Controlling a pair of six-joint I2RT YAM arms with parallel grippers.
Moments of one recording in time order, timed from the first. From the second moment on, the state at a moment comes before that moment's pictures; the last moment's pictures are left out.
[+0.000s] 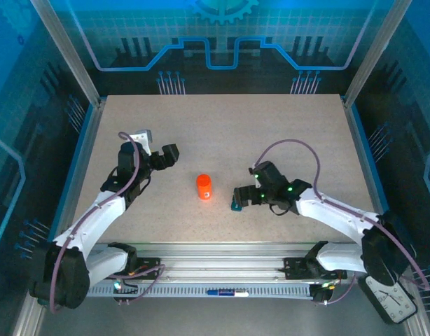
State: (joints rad) left arm -0.19 1.09 0.65 0.00 0.07 -0.48; right arm 0.71 1.26 0.72 -0.46 0.03 0.47
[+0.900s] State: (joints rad) left arm -0.19 1.11 0.65 0.00 0.06 -0.51; right arm 0.86 1.70 0.96 -0.55 0.19 0.65
